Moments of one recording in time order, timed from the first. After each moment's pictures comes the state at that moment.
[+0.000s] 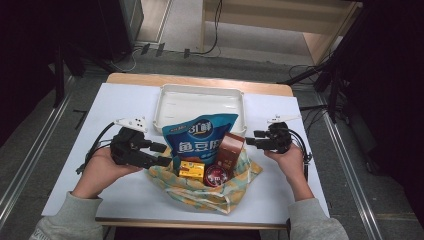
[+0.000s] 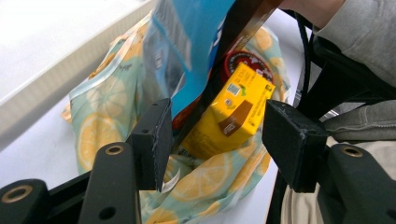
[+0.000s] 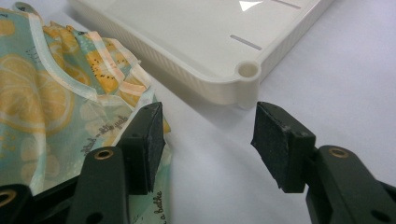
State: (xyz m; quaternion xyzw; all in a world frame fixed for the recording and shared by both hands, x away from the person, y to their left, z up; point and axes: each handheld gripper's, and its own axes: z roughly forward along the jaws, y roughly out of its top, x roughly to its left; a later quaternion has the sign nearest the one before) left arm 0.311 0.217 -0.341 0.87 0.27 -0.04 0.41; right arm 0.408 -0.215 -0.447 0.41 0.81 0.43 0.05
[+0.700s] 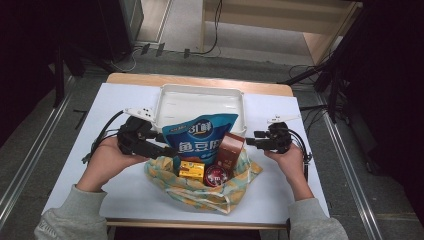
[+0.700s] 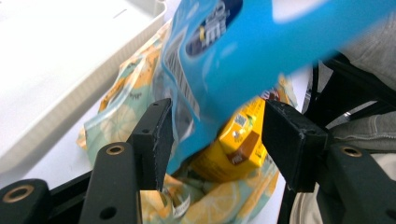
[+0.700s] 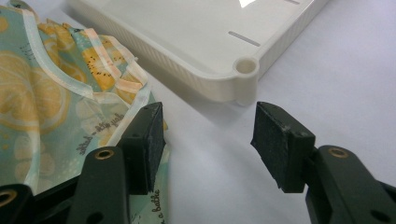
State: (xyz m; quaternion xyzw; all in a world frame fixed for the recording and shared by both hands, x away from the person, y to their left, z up) left arm 0.332 0.199 -0.324 0.87 0.27 -0.03 0.40; right arm 0.409 -0.216 -0.449 0.41 0.81 0.42 0.05
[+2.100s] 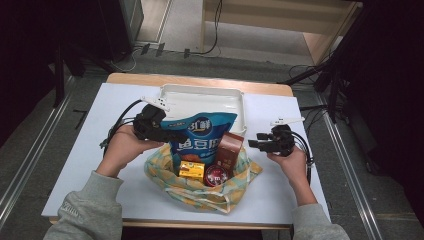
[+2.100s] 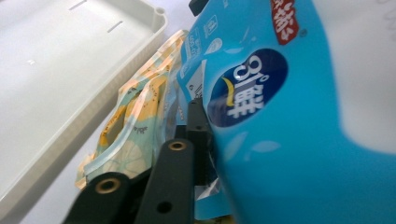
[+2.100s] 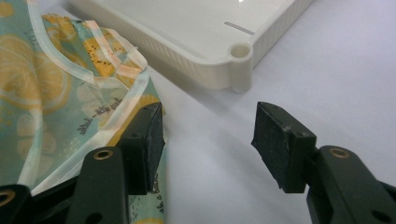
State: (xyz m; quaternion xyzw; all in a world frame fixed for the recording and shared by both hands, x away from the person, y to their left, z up) left arm 0.369 0.180 -0.335 0.88 0.26 -0.06 0.40; right arm 0.402 -0.225 -0.451 0.42 0.80 0.42 0.05
